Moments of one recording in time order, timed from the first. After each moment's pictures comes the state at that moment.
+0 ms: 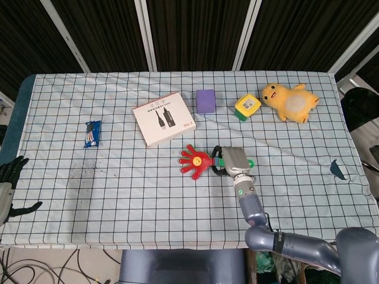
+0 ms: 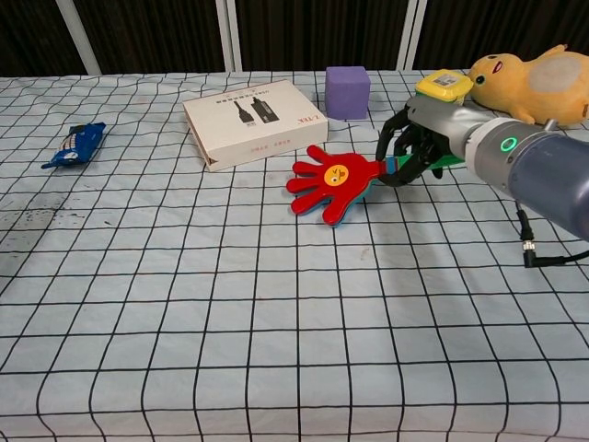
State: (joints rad) left arm -0.12 -1.04 -0.06 -1.69 1.40 1.38 -0.07; right arm 0.80 -1.70 0.33 -1.46 -0.72 1.05 -0.43
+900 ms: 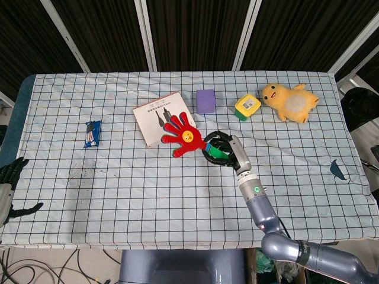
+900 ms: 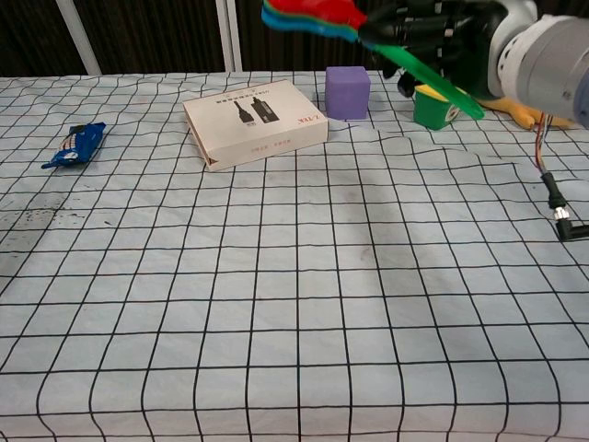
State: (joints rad) left arm -0.12 -1.05 -0.06 -1.70 1.40 1.37 -0.11; right arm 0.61 -1.54 0.59 -1.81 -0.84 0.92 0.37
